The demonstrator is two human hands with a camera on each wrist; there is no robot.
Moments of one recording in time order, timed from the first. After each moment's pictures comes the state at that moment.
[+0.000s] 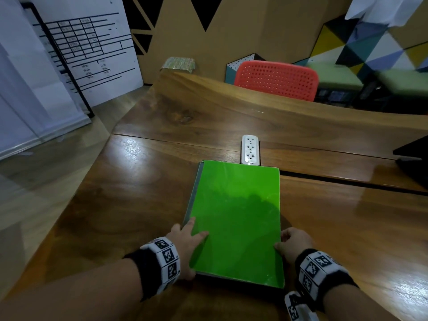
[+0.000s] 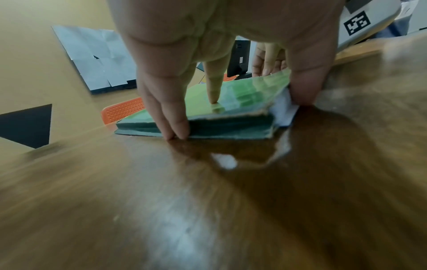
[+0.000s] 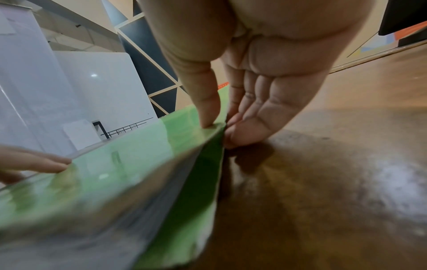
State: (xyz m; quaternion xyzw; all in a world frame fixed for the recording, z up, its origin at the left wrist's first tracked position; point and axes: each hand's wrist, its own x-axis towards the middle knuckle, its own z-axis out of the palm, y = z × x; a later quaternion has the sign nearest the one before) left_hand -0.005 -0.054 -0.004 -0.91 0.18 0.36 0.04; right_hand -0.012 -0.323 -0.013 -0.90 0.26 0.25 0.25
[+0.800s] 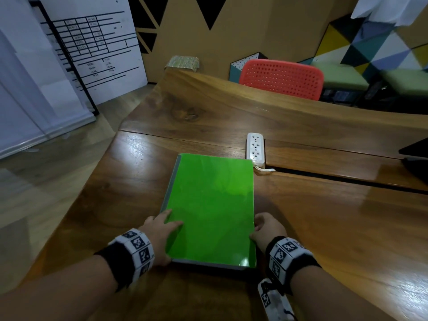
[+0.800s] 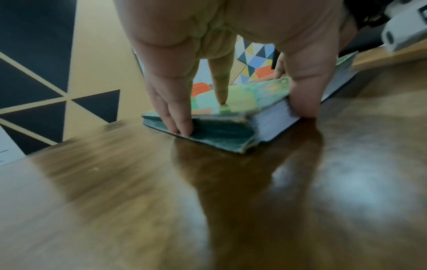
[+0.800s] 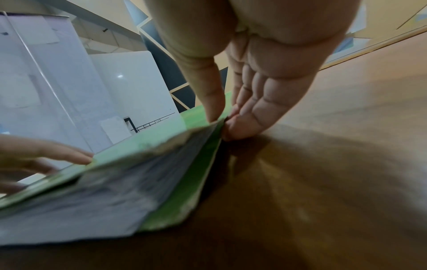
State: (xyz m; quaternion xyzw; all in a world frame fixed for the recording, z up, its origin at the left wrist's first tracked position) left_hand -0.003 0.008 0.000 -0.94 0.09 0.32 -0.01; right_hand 0.002 -0.260 -0.013 -0.89 0.22 0.23 0.32
